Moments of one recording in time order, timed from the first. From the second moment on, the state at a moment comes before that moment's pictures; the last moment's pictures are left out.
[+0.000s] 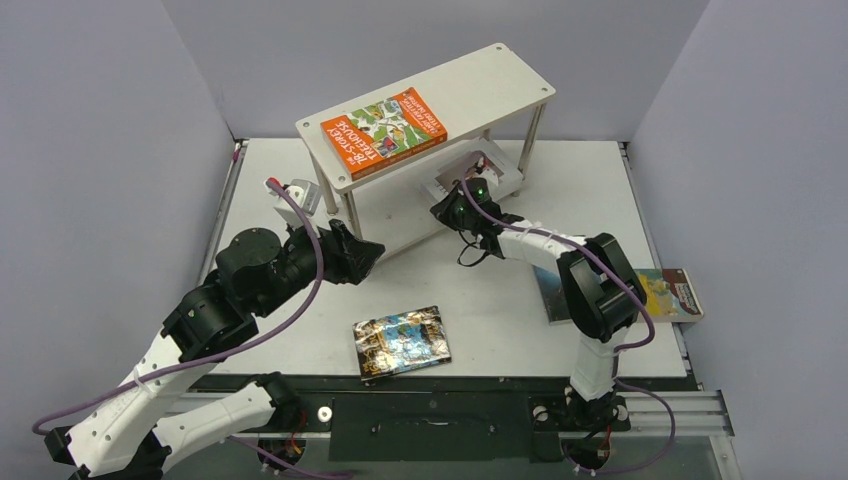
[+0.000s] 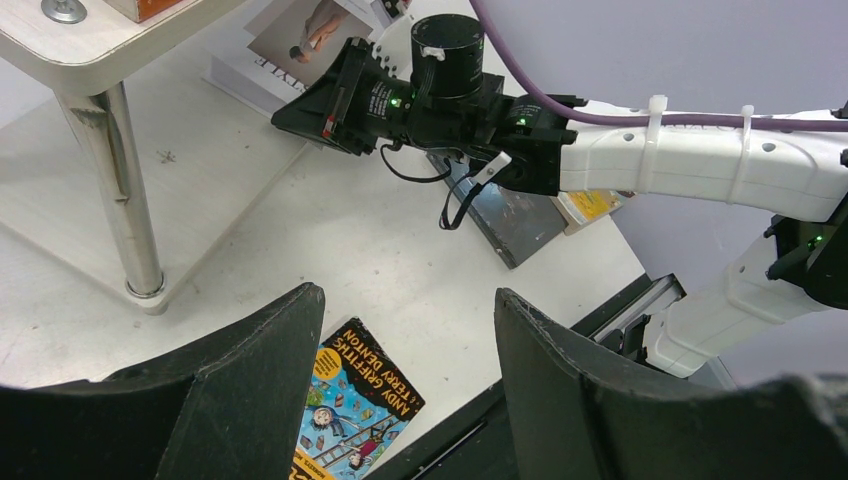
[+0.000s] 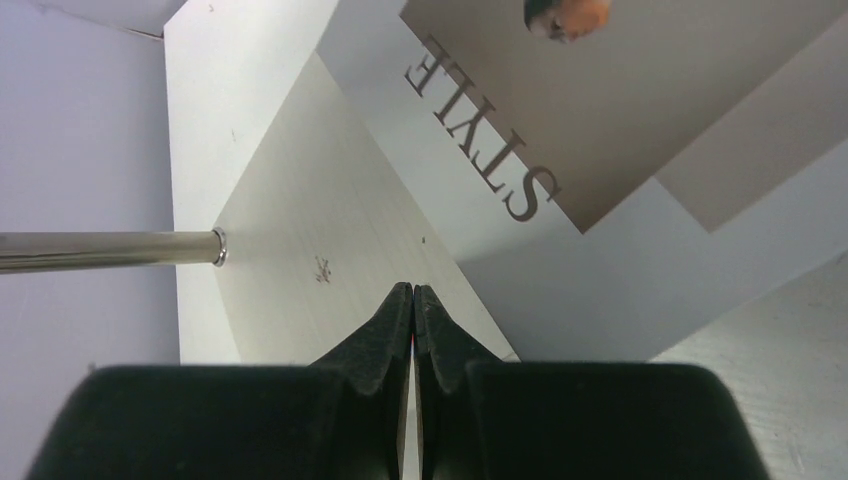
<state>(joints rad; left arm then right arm) -0.82 0.80 1.18 -0.58 -0.15 -0.52 0.55 1.86 1.17 0.18 0.06 0.92</state>
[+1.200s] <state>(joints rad) -0.82 0.82 1.20 -0.59 -0.15 -0.52 0.46 1.77 0.96 0.23 -0.01 0.91</state>
